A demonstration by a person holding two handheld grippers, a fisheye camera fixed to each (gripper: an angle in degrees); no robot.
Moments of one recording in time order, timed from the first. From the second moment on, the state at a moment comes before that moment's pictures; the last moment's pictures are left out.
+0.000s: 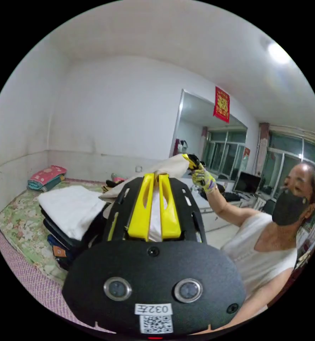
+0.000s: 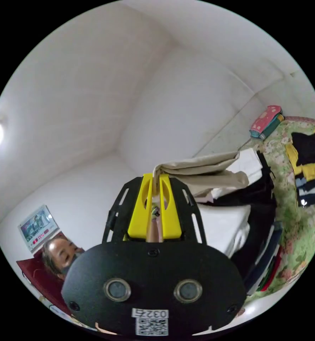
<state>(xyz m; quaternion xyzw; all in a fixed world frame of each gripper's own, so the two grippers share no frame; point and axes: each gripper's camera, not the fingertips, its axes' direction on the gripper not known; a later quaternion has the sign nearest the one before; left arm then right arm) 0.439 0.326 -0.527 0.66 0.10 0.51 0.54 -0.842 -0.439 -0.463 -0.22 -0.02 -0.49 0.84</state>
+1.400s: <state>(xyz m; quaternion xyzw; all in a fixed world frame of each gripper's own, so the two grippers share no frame) 0.427 0.462 -0.235 0.77 -0.06 0.43 0.47 -0.647 -0.241 -0.736 0.00 0.04 -0.66 0.75</state>
